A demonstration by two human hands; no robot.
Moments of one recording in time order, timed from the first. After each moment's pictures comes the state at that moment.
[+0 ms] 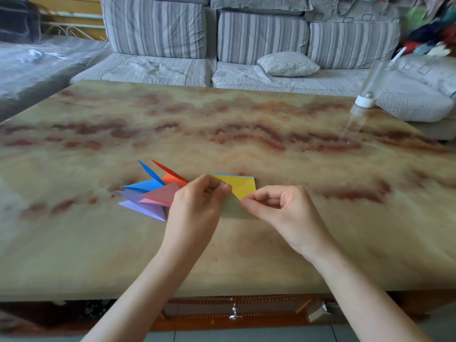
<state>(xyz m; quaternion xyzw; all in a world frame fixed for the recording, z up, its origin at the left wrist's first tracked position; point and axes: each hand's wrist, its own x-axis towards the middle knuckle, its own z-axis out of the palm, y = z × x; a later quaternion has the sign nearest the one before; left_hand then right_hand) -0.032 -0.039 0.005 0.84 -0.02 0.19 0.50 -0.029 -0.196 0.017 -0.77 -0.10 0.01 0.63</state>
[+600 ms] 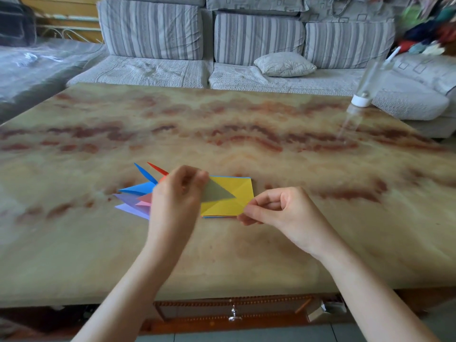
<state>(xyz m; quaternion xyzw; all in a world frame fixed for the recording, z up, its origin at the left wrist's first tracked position) -0.019 -0.021 0.012 0.82 0.03 0.24 0.52 -0.028 -0.210 0.020 -0.79 -0.11 0.08 0.60</state>
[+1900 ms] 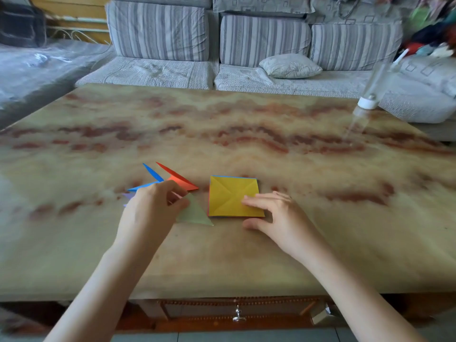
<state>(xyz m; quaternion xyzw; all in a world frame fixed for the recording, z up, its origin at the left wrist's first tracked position) -0.026 0.026 0.005 0.93 0.07 0.13 0.35 -0.008 -0.202 -0.015 -0.94 -0.20 -0.06 0.28</state>
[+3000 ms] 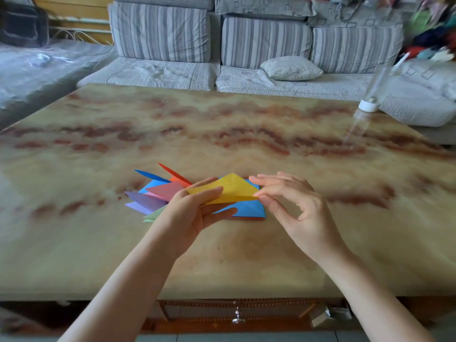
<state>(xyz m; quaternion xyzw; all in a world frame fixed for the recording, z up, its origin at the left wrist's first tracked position) -0.024 -0.020 0.020 0.48 0.11 -0.12 0.87 -0.014 -0.213 0.004 -0.81 -0.33 -0.27 0.39</state>
